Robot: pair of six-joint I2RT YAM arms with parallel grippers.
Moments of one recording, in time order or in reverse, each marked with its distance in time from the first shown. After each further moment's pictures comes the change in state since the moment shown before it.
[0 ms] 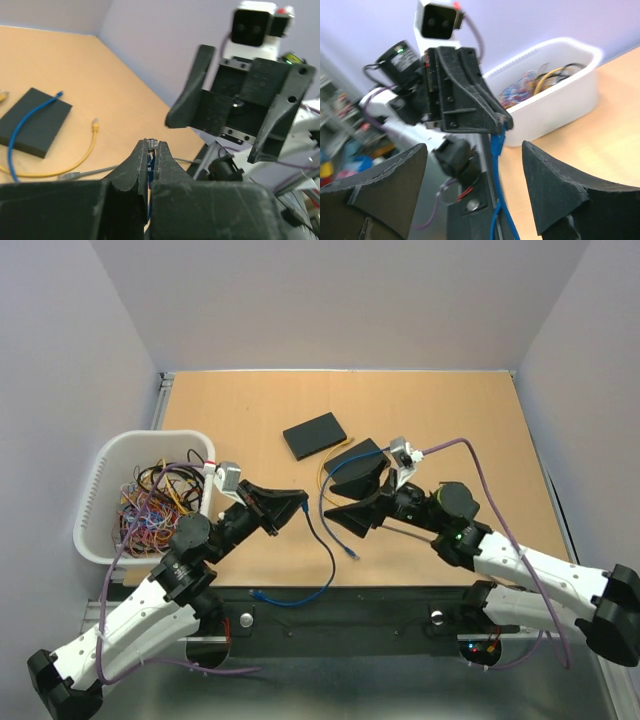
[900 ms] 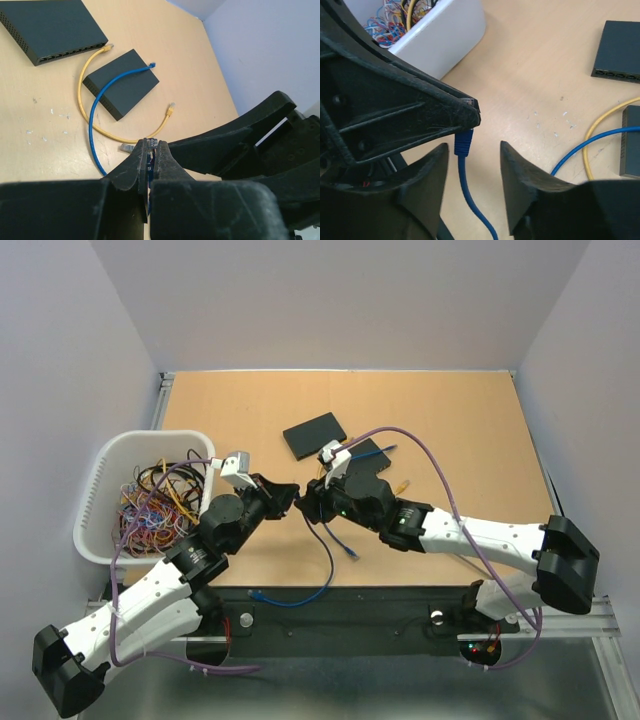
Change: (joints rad) left arm 0.000 0.172 0.077 -0.244 -0.391 -0.133; right arm 0.185 0.336 0.322 -0.532 0.575 -0.267
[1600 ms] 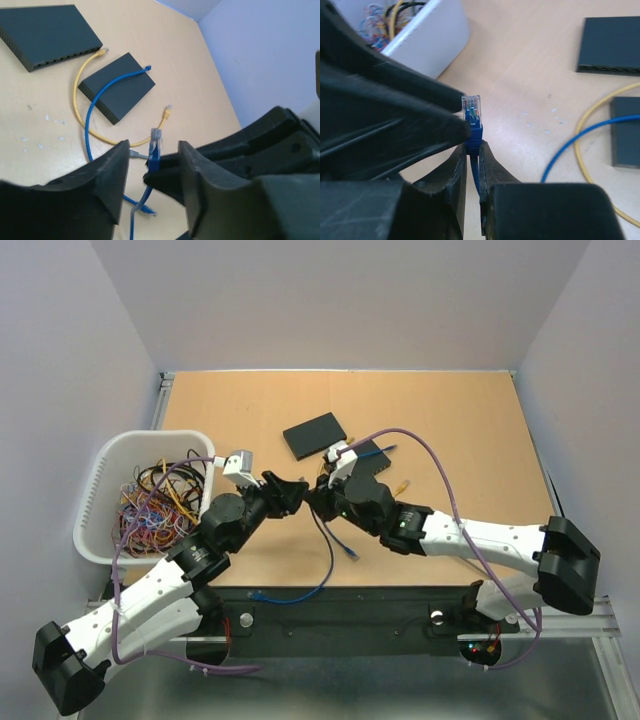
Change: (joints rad) left arm 0.000 0.020 0.000 0.042 0.005 0.018; right arm 0.016 0.016 -0.010 0.019 0.084 0.029
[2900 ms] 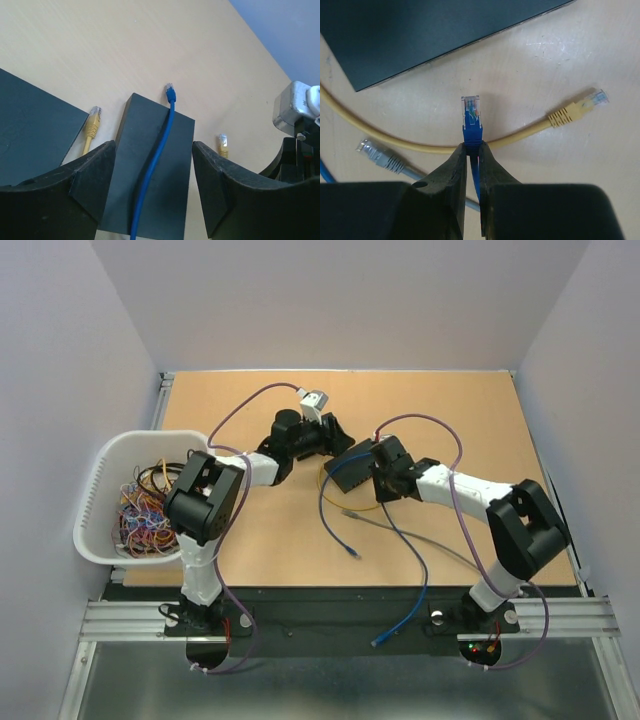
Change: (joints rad) left arm 0.295 1.247 0.597 0.557 0.669 0.331; right arm -0.497 0.235 0.075 -0.580 -0.060 -0.014
